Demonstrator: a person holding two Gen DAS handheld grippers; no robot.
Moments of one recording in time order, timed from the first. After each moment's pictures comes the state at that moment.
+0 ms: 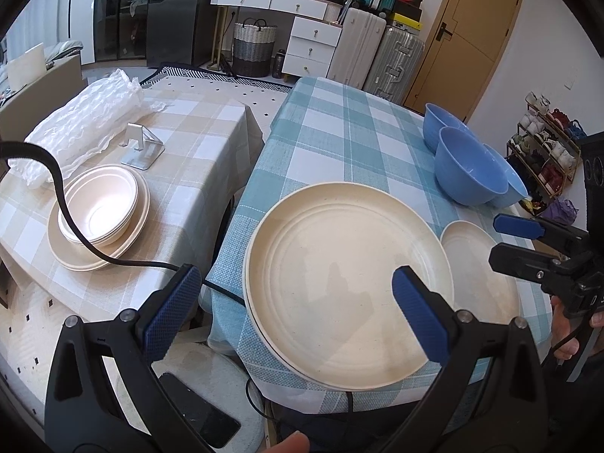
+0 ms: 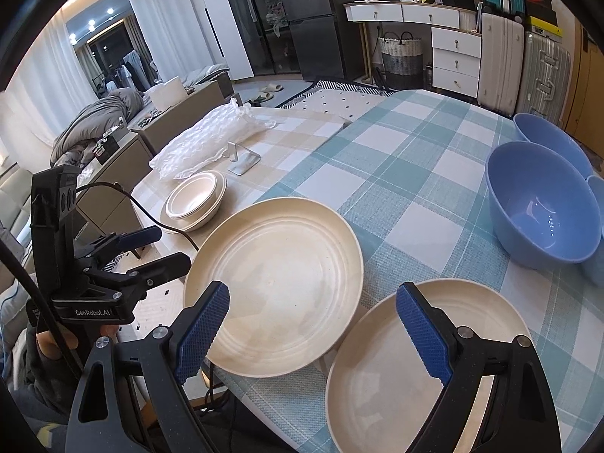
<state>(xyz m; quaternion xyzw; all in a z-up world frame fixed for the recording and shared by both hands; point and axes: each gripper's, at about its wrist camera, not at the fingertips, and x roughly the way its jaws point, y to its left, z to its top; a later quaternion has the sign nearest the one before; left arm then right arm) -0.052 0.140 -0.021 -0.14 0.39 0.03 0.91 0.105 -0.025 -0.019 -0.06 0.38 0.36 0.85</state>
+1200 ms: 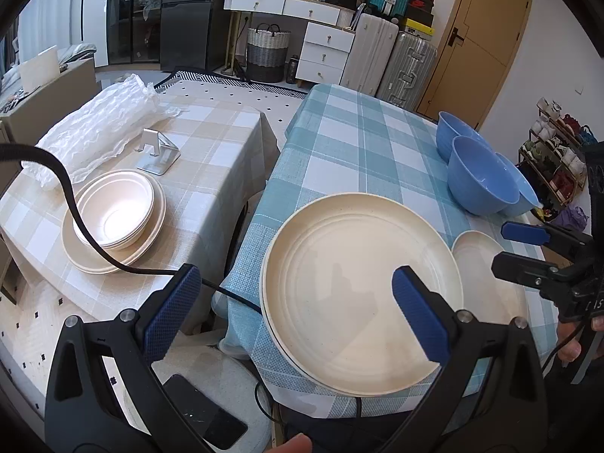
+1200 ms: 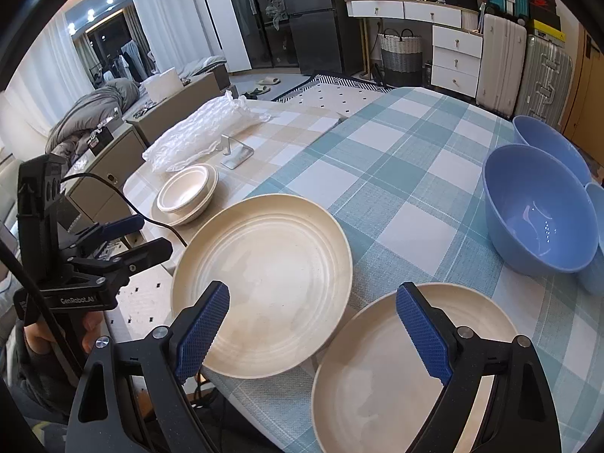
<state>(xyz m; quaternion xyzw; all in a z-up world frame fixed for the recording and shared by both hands) -0.052 0.147 -0.013 -0.14 0.39 0.06 0.91 0.114 -0.018 -0.021 -0.09 0.39 0.35 0.85</state>
